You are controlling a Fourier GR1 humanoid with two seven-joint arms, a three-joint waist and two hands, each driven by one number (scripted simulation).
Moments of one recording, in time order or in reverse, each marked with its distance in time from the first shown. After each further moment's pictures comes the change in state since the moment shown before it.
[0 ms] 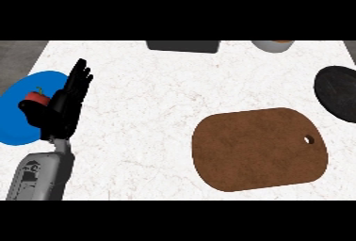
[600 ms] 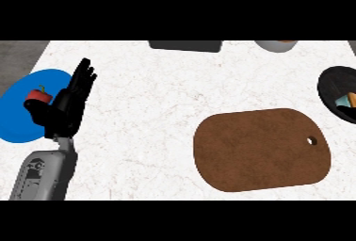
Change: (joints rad) left arm -0.014 -0.008 -0.005 0.024 0.000 -0.005 -0.018; right arm -0.039 -0.028 -0.093 0.230 -0.108 0.237 -0.092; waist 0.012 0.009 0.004
